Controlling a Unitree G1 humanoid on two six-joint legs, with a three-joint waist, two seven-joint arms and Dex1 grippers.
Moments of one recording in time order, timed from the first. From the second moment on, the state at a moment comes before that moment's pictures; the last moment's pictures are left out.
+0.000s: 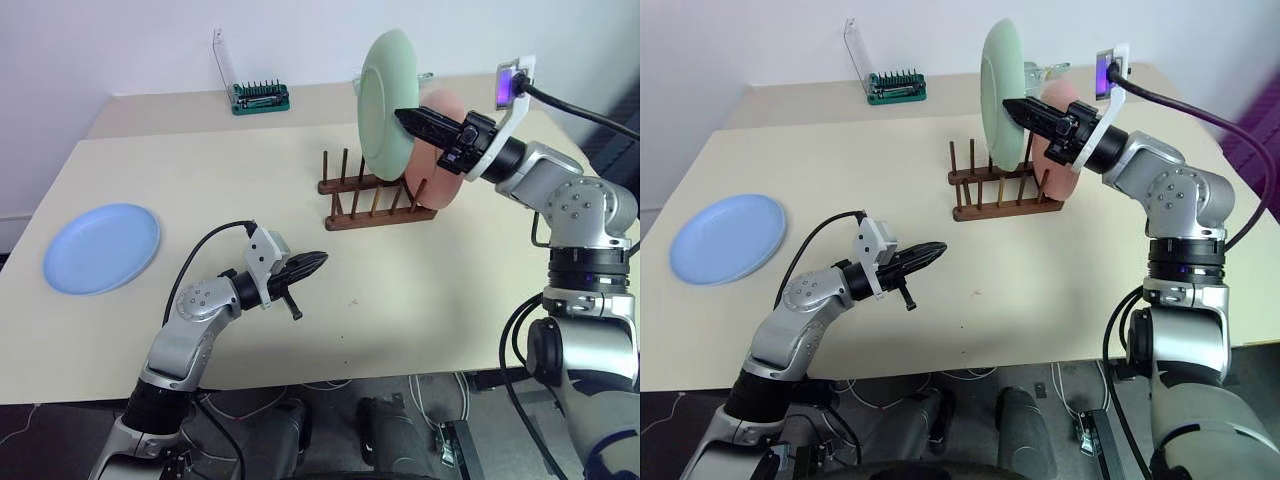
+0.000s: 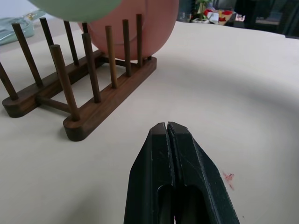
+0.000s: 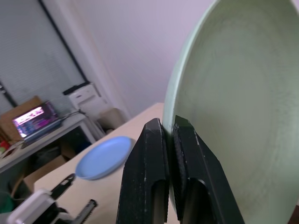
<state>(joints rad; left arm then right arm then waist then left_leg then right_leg) -0.25 0.35 -0.14 -0.22 -0.30 0.30 -0.76 -0.94 -0.57 -0.19 0.29 0.85 0.82 0.78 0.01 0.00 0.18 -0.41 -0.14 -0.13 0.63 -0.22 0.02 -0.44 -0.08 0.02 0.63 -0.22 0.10</state>
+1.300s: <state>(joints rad) -0.45 0.25 0.14 -0.12 -0.19 0.30 -0.25 -0.95 -0.57 0.05 0.07 0.36 0.36 0.92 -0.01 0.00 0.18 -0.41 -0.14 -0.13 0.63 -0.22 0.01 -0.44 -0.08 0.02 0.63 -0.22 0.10</state>
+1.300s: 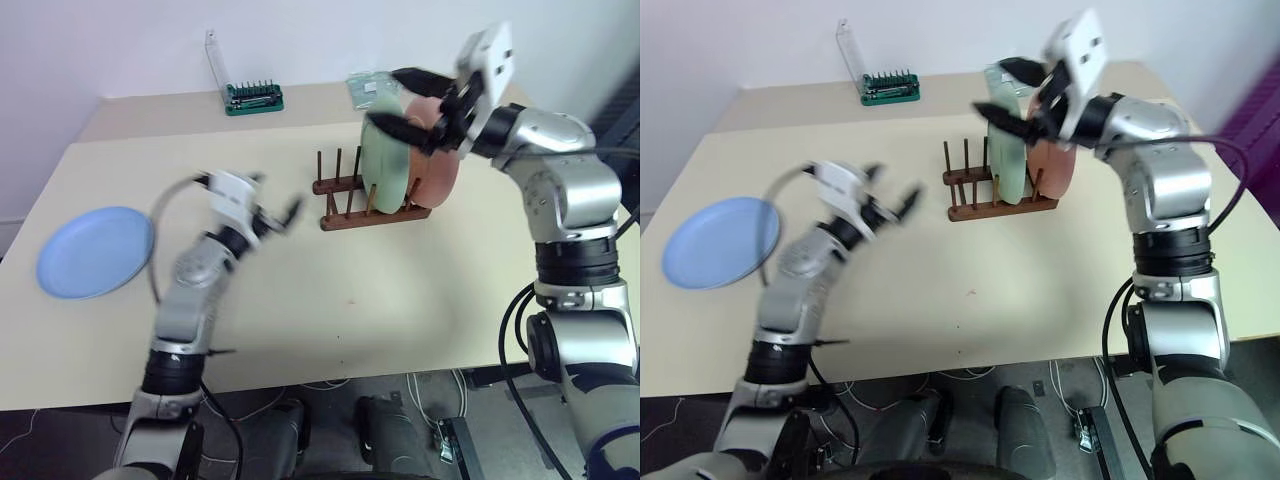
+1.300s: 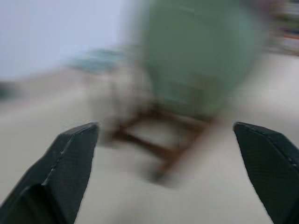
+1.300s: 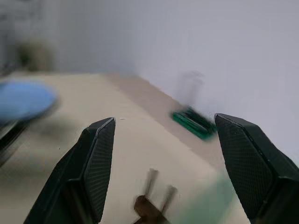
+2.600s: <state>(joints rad) -0.56 0.11 0.88 -0.29 -0.49 0.98 0.37 -0.86 -0.45 0.16 0.13 0.18 0.20 0.95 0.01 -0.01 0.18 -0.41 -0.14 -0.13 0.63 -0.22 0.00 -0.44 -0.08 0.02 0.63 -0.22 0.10</state>
